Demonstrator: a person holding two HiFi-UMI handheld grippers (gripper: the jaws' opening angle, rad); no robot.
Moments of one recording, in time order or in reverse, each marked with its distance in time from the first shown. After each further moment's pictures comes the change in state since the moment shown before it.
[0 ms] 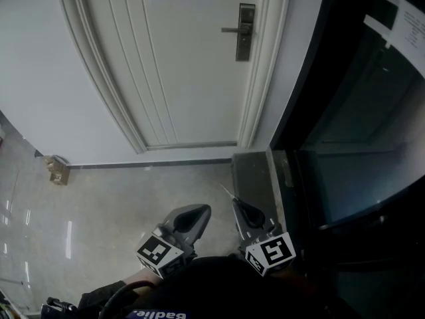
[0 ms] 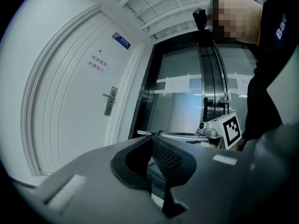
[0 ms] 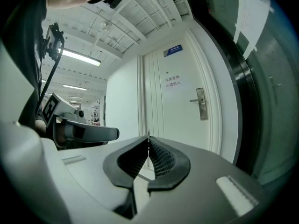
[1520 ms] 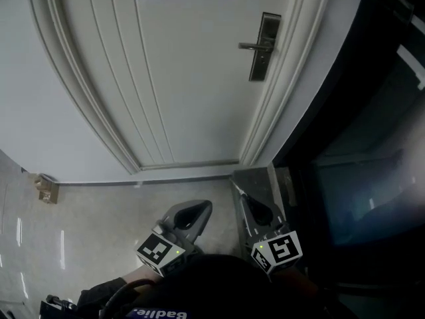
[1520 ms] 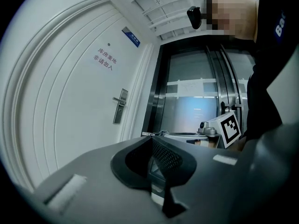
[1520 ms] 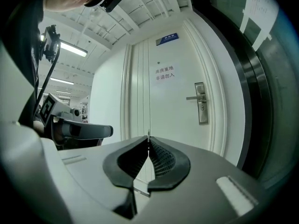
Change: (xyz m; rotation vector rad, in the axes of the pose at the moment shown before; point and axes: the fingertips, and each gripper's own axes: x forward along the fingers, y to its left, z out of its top) left arm 0.088 0.202 0.057 -0.002 -0.025 -0.069; right arm 0.198 -0.092 0.030 -0.010 0.018 -0.124
